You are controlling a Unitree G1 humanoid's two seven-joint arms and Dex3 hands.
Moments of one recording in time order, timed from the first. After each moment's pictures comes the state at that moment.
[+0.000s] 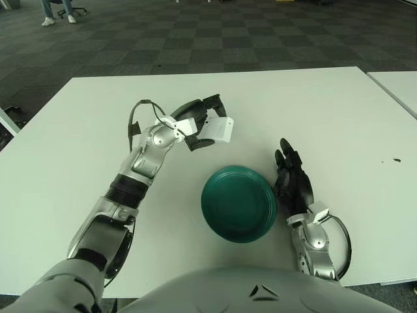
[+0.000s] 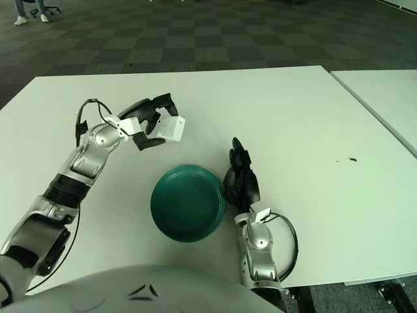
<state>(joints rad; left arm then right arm) -0.42 0.31 -0.29 0.04 0.36 -0.03 -0.38 0.30 0.06 0.05 0.07 0.07 -0.36 0.09</state>
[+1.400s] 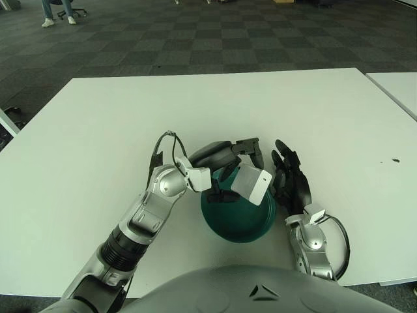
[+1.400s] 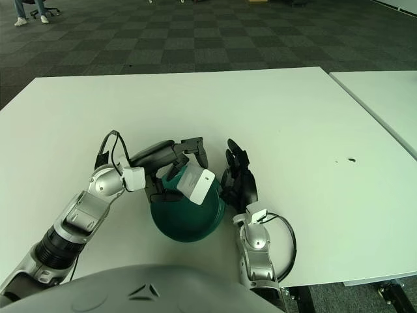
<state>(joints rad) -0.14 0.30 -0.46 -0.40 0.30 0.03 -0.52 0.30 0.07 0.06 0.10 0.01 -0.43 0.05</state>
